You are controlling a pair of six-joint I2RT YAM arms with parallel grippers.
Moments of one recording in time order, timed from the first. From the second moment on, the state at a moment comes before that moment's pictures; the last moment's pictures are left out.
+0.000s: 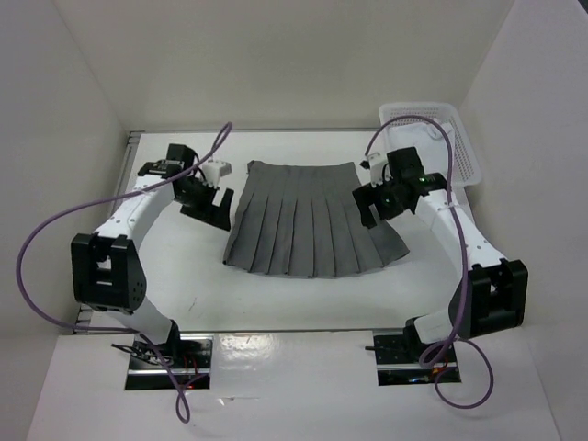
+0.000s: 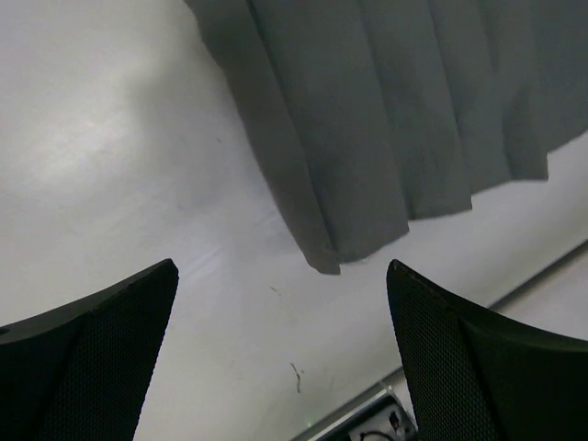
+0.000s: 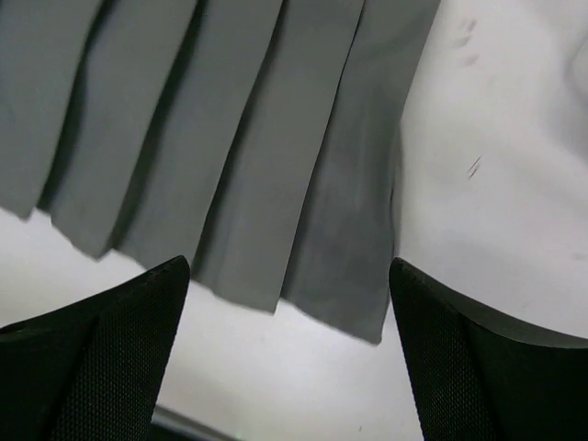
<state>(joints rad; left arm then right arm) -0.07 1.58 1.35 -0.90 0.39 0.26 0.19 1.43 1.23 -0.77 -0.15 -0.25</state>
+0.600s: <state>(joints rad) -0.35 1.92 1.27 -0.98 0.57 0.33 0.13 1.29 1.10 -0.82 -0.20 -0.27</state>
